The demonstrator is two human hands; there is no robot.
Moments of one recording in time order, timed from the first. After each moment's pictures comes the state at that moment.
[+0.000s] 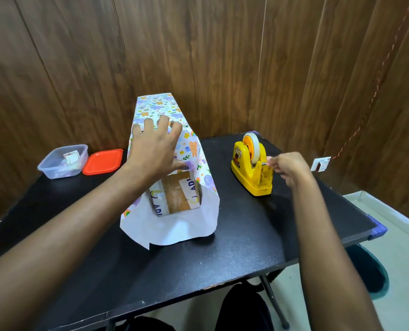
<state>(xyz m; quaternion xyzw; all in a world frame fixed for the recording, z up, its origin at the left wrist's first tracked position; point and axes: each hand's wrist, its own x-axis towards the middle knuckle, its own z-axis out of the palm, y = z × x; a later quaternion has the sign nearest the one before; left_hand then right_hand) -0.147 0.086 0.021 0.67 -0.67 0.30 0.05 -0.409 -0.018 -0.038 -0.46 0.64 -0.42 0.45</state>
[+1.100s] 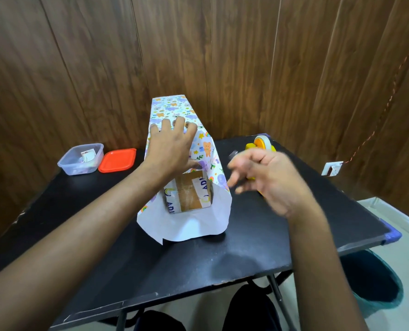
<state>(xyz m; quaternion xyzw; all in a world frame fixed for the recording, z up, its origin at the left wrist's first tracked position) -0.149 0.091 0.024 0.68 -0.67 0.30 0.05 -0.352 0.123 0.010 -0.62 0.26 -0.47 0.57</state>
